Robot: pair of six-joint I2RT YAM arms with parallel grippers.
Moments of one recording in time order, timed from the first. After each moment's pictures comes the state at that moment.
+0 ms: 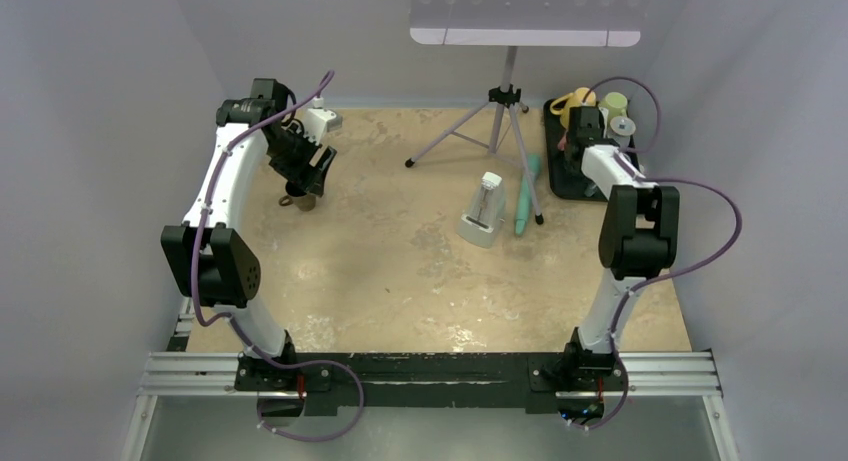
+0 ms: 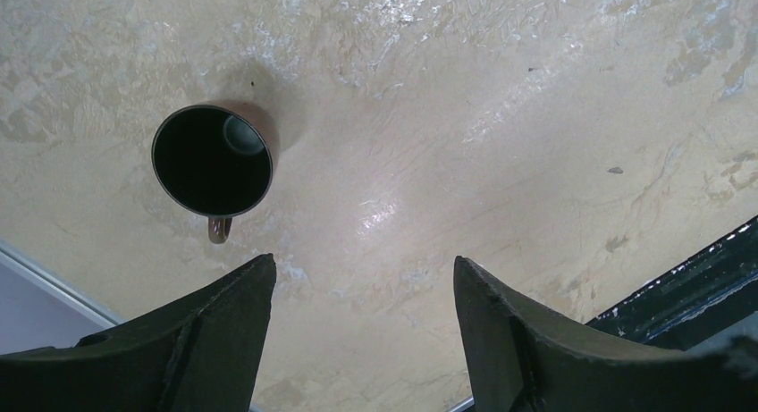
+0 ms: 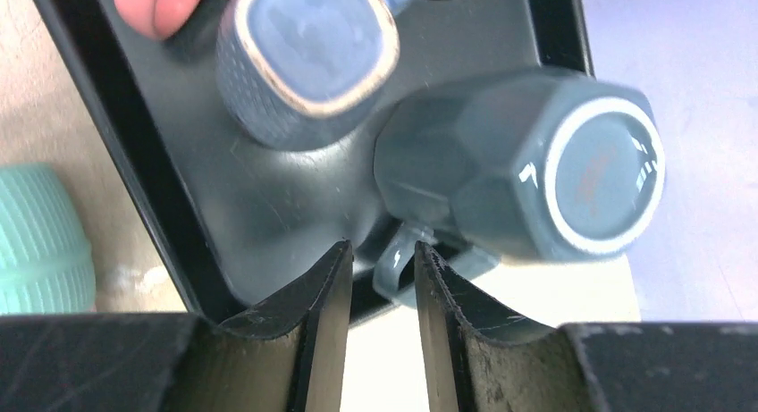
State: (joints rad) left arm -0.04 1.74 1.75 -1.25 0.31 0.55; right arm -0.03 1.98 1.48 -0.39 0.49 0.08
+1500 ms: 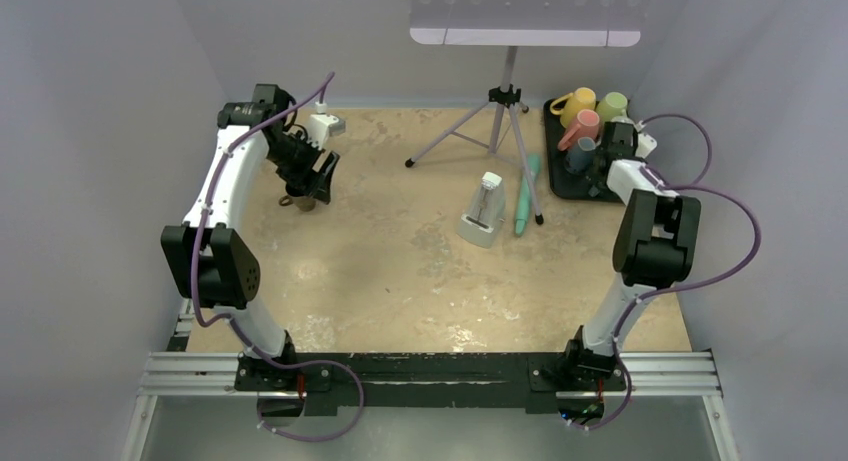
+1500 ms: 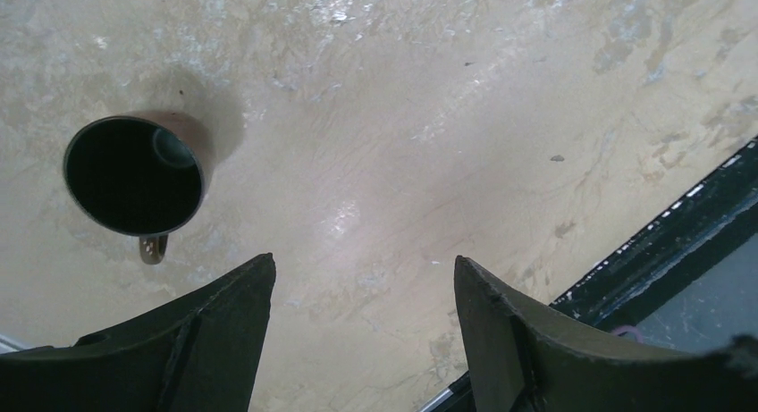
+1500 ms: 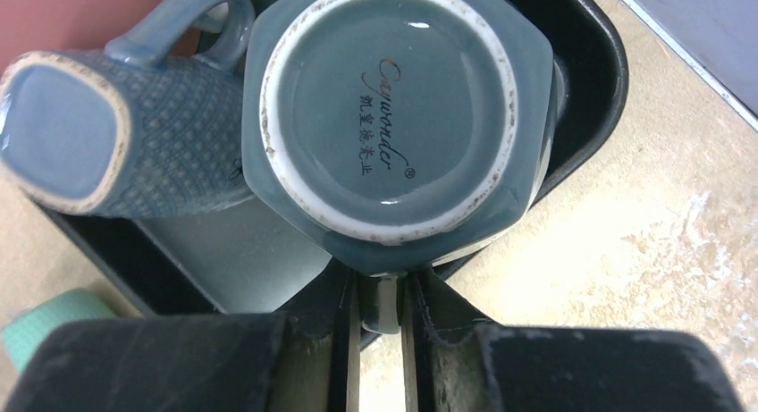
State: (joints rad) left arm -0.04 1.73 1.72 -1.27 0.39 0.56; right arm -0.19 1.89 1.31 -0.30 0.37 0.57
